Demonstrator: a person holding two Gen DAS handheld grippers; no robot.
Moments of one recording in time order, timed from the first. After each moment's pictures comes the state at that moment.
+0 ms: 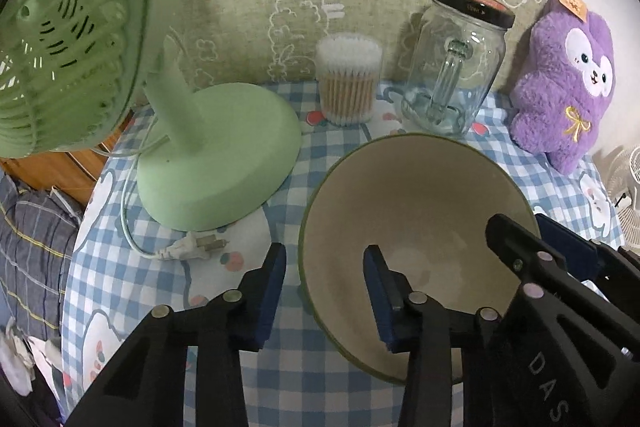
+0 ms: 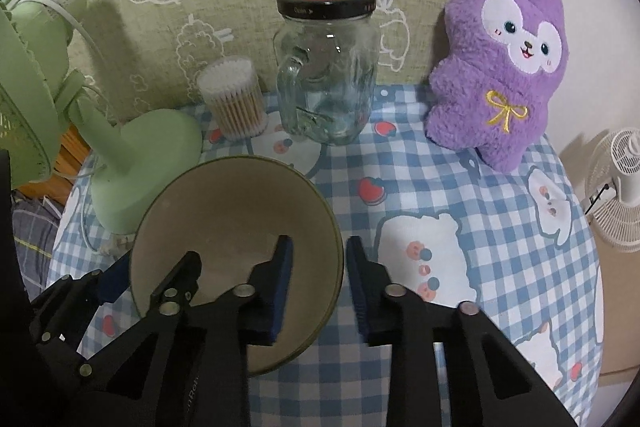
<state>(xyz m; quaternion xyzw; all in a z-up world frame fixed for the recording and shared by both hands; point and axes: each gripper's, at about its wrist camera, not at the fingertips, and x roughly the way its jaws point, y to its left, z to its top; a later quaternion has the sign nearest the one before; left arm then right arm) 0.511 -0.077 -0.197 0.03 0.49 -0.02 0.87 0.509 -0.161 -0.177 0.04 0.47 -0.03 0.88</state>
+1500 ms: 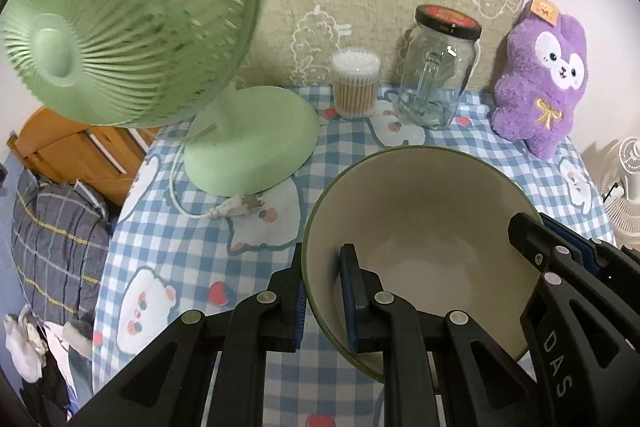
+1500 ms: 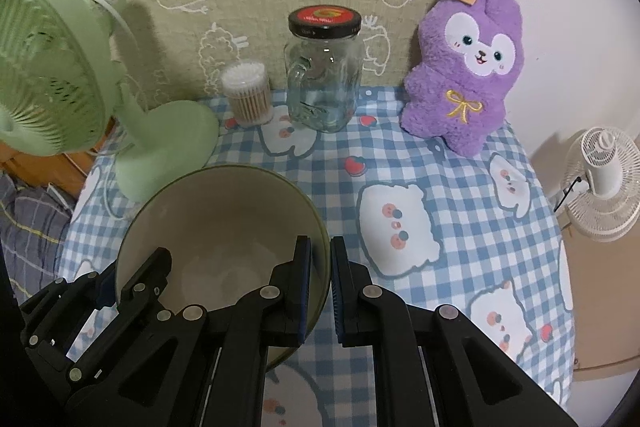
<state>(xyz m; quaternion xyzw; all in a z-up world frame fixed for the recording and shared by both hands) 0.451 -0.070 -0.151 0.04 0.49 0.00 0.87 0.446 -0.154 -0.134 0.03 0.47 -0.04 0.88</state>
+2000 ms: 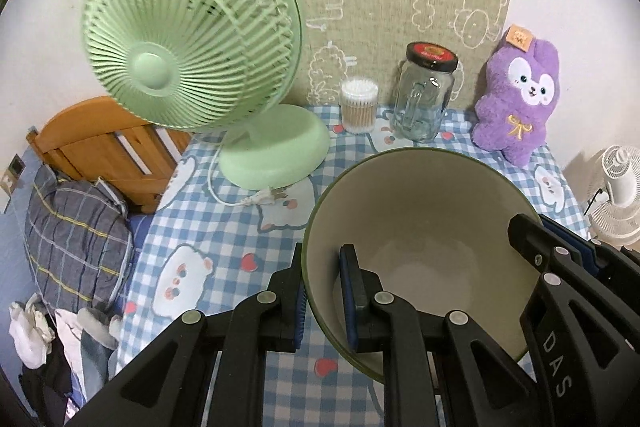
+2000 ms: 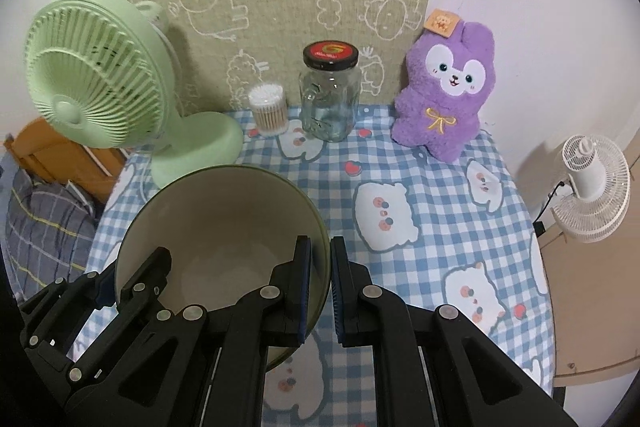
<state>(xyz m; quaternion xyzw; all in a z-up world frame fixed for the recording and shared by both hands) 0.397 -0.061 -0.097 0.03 0.47 0.01 0.88 0.386 -0.150 -0.082 0.02 0.45 -0.03 0.89</state>
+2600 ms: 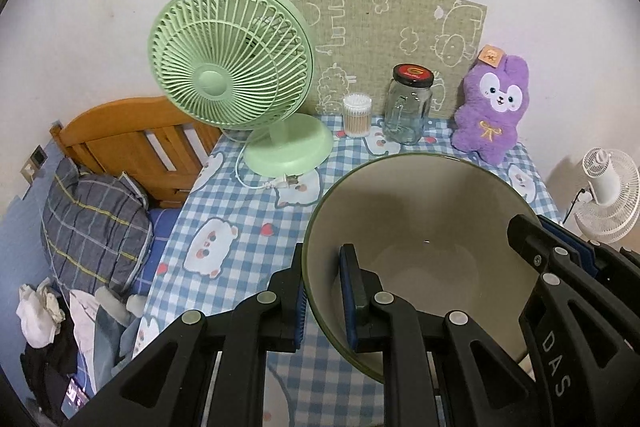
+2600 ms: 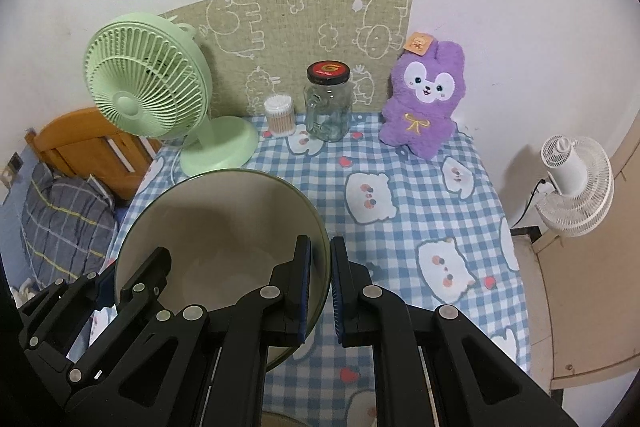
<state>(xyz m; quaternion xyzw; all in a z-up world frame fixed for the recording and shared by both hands) 0.314 -0.071 -0.048 0.03 0.43 0.03 0.90 0.300 -0.161 -0.036 0.02 0.42 -0.01 0.91</state>
